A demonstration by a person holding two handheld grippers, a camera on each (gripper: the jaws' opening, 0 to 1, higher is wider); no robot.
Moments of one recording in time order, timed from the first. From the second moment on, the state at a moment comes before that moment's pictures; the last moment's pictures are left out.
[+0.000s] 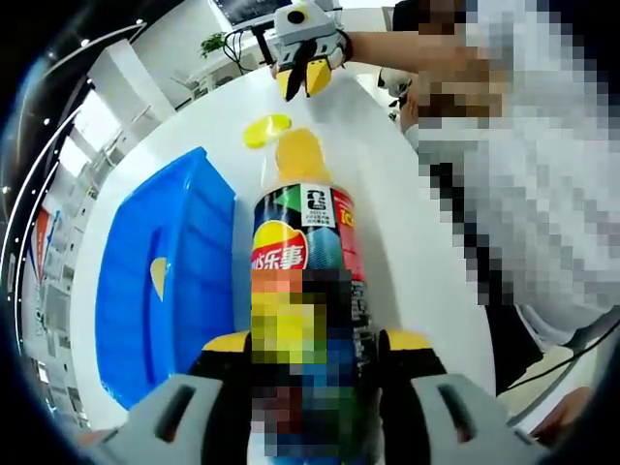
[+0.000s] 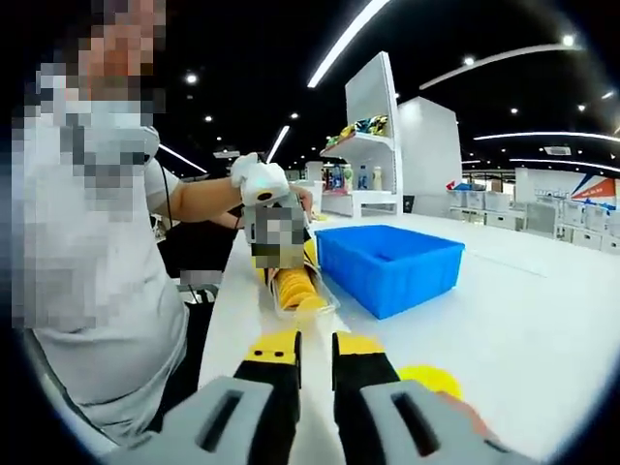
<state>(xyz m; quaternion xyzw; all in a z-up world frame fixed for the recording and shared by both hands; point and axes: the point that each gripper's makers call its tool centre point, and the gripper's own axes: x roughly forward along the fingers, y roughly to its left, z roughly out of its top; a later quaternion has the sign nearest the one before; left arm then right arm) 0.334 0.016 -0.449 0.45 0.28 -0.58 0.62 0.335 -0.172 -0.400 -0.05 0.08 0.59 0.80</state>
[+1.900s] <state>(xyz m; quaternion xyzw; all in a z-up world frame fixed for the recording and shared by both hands) 0.333 0.014 -0.451 0.45 0.28 -0.59 0.61 0.341 -0.130 -0.422 -0.06 0.07 0.64 0.76</state>
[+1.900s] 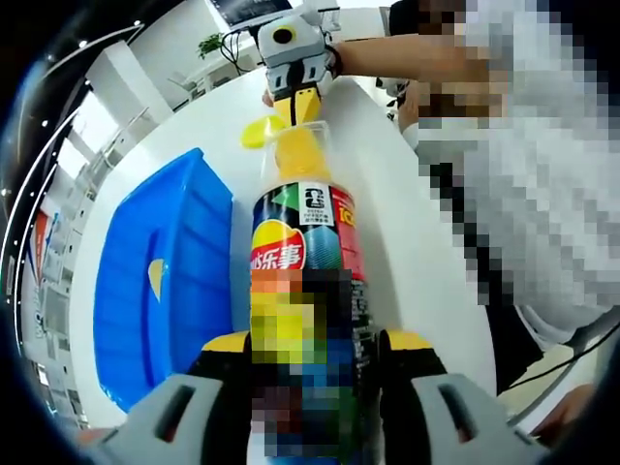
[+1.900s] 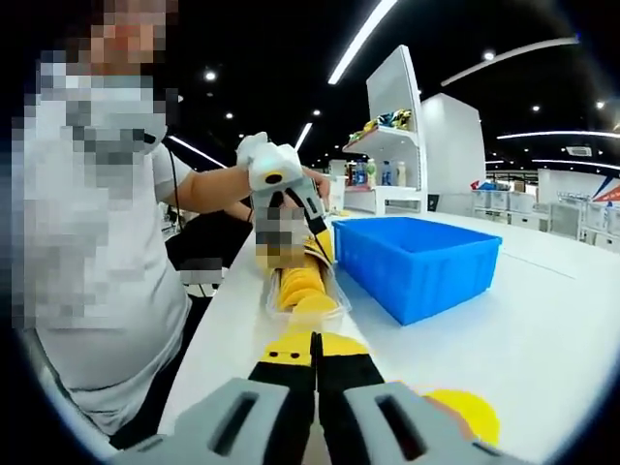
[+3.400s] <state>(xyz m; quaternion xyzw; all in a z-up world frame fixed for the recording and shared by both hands) 0.333 0.014 -0.451 0.45 0.27 -0.58 0.62 0.334 -0.057 -0.420 -0.05 0.06 0.69 0.72</state>
